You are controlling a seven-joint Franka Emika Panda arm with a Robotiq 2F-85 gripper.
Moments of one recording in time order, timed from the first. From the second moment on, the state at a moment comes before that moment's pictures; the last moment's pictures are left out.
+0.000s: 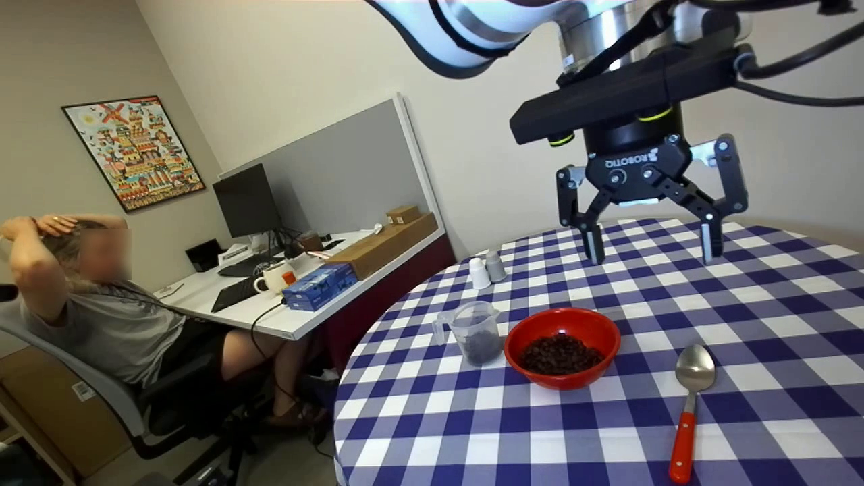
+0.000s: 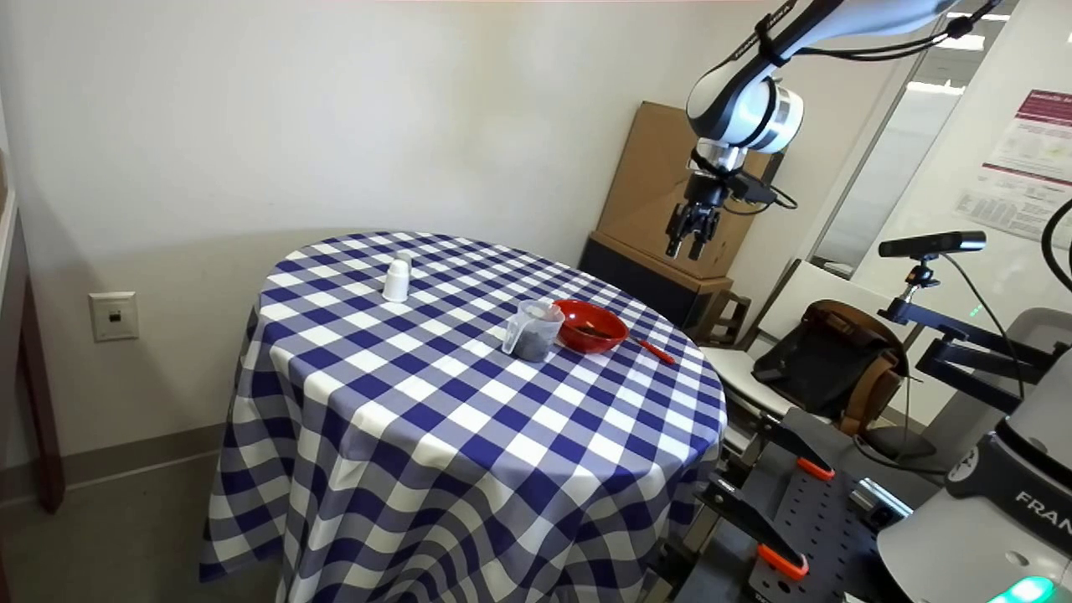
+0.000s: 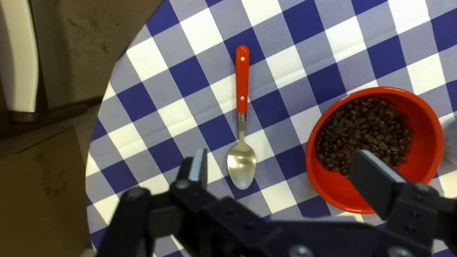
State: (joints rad) arm -0.40 0.41 -0.25 -1.96 0.05 2.32 -0.51
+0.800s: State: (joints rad) arm -0.53 0.60 -0.16 -1.97 0.07 2.45 -0.59
